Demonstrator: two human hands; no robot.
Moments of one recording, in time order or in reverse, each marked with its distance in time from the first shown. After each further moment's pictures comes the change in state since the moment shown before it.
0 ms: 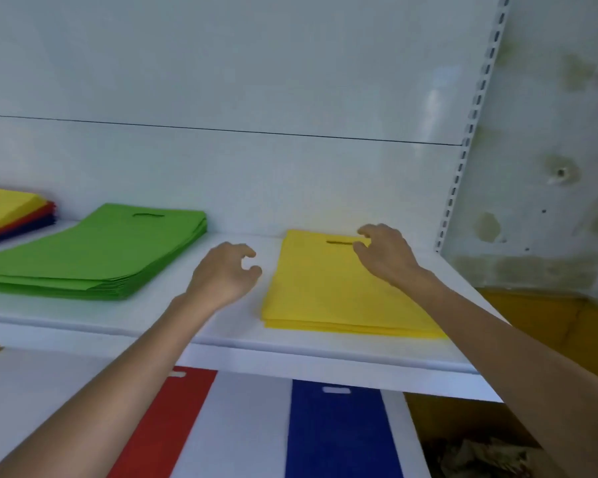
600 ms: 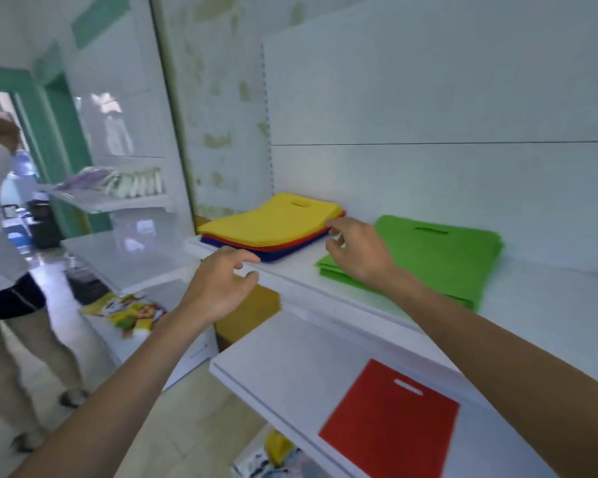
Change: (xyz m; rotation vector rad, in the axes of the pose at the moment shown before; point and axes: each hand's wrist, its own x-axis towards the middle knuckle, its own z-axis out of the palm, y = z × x) left_hand -0.137 -0.304 -0.282 0.129 0.343 -0.283; right_hand -0.039 -0.470 0.151 0.481 -0.099 -0.689
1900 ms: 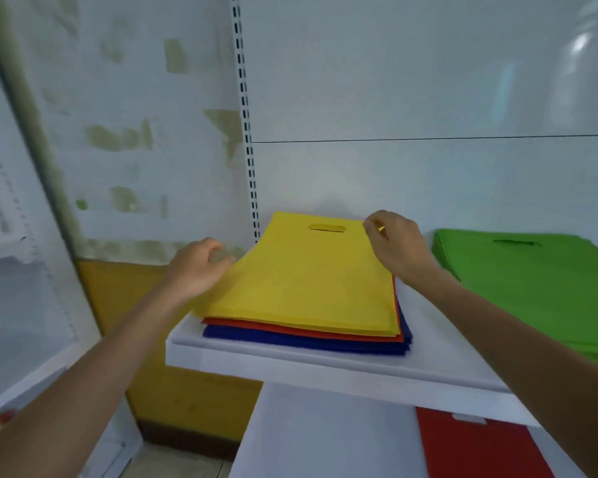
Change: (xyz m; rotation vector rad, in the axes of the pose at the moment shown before) left_hand 0.353 -0.261 0.044 -0.059 -0.271 0.127; right_hand 0.201 0.024 0.168 -0.284 0.301 0.471
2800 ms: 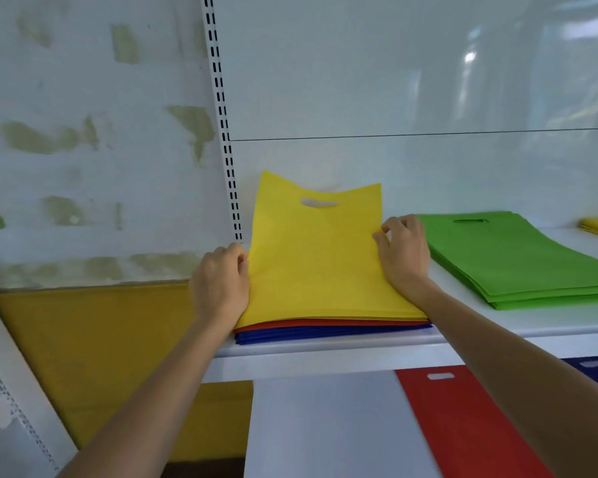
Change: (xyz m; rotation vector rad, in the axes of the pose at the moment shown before) left_hand -0.003 -0.016 0.026 0.026 0.309 0.326; right_hand -0.036 -0.031 0.025 -0.271 0.316 0.311
